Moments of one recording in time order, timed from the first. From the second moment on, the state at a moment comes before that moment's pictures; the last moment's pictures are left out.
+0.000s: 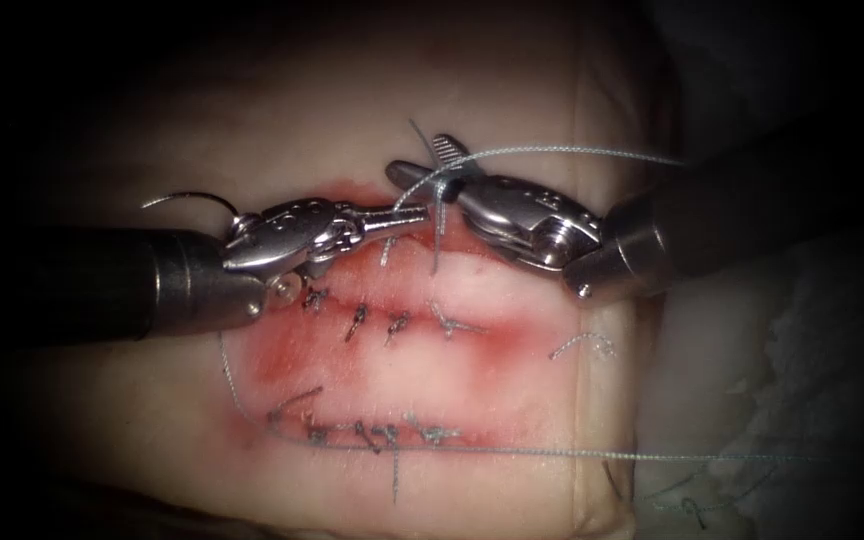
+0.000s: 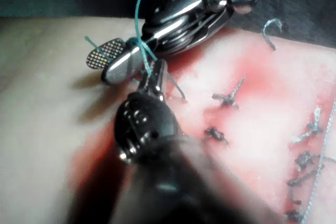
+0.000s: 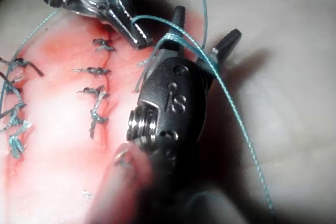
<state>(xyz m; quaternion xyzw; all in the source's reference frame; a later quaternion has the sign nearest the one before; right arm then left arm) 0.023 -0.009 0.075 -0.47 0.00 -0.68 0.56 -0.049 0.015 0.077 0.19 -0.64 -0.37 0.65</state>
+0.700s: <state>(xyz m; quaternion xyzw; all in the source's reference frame) 0.021 -0.009 0.074 -0.50 0.04 -0.69 0.53 -0.048 0.016 0.077 0.17 -0.63 -0.38 0.66</state>
